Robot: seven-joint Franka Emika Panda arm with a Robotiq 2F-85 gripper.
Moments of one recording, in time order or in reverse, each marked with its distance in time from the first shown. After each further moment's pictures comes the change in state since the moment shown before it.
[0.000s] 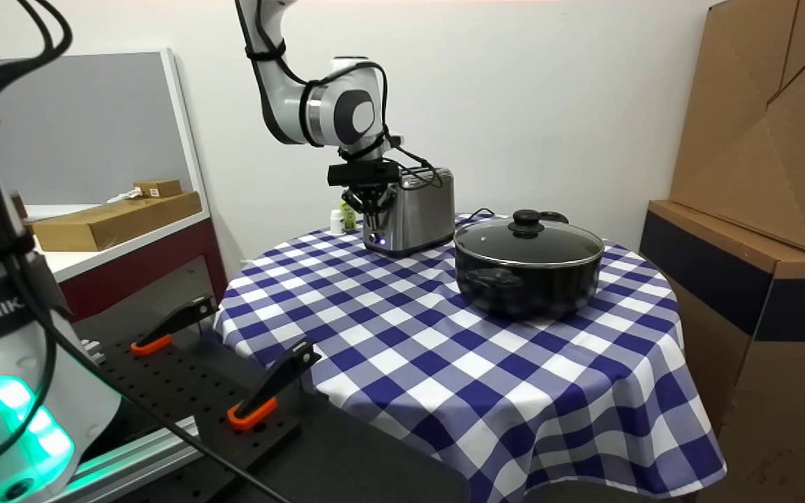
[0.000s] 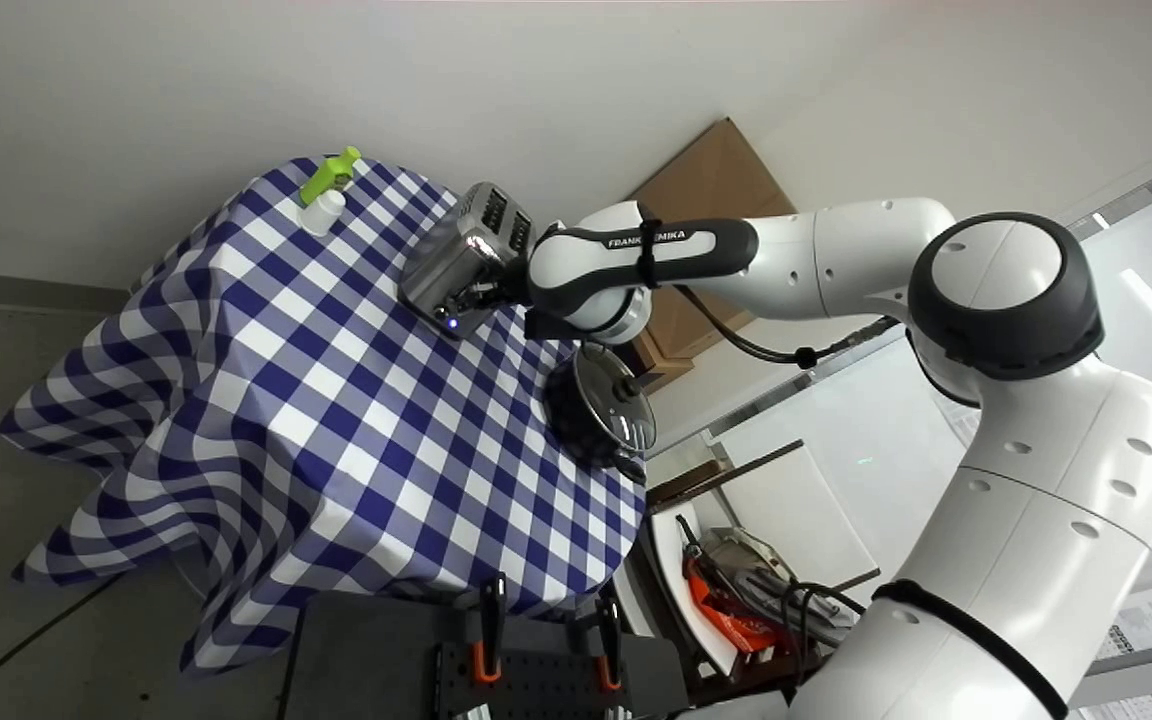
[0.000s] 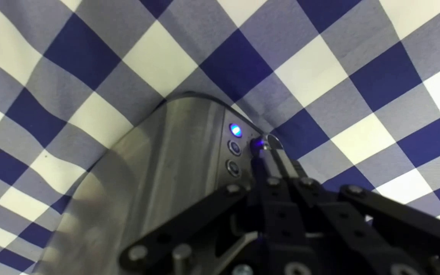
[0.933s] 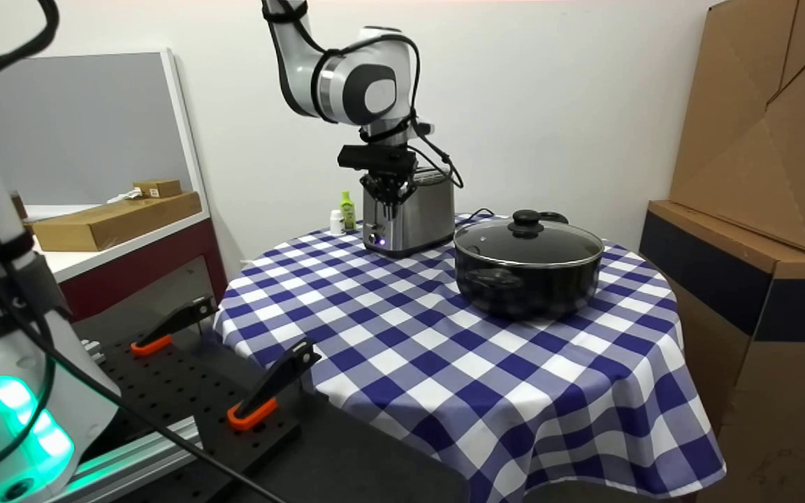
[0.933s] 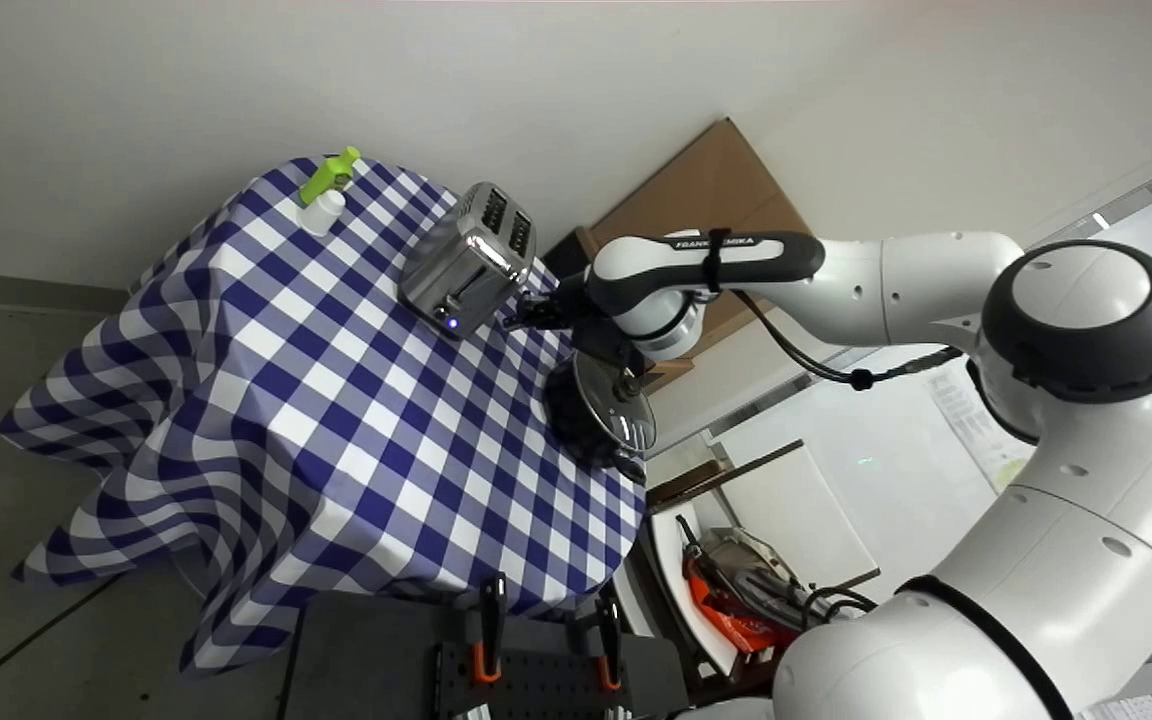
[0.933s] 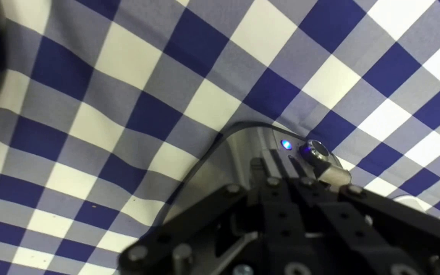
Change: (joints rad) arm -0.277 -0.128 0.165 -0.125 0.133 -0.040 0.000
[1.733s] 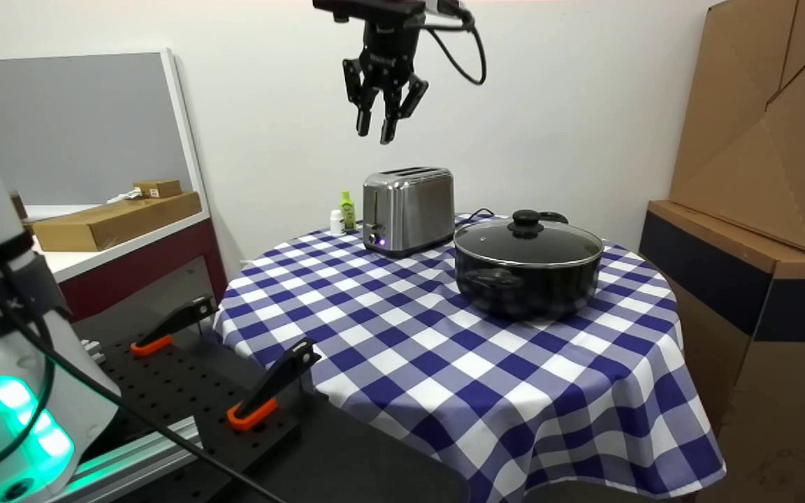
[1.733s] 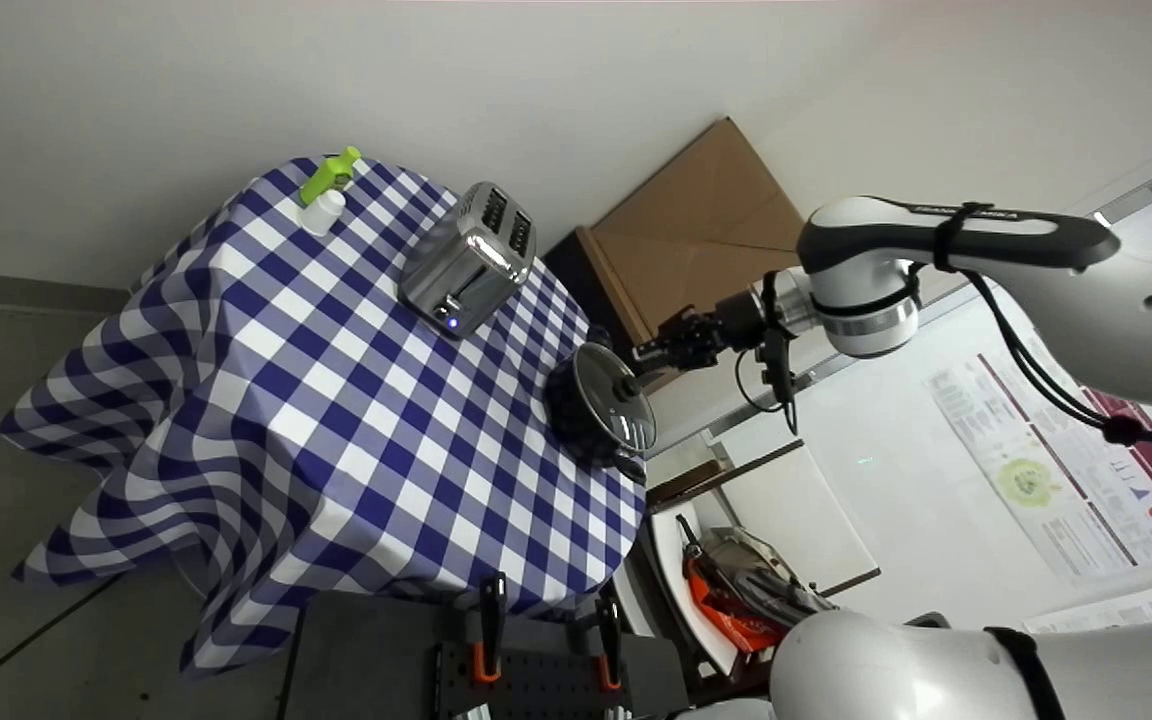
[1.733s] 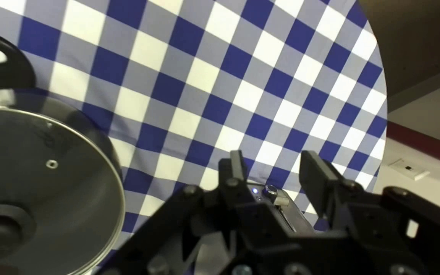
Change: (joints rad) arm -0.101 -0.638 -0.150 -0.216 0.317 -0.722 -0.211
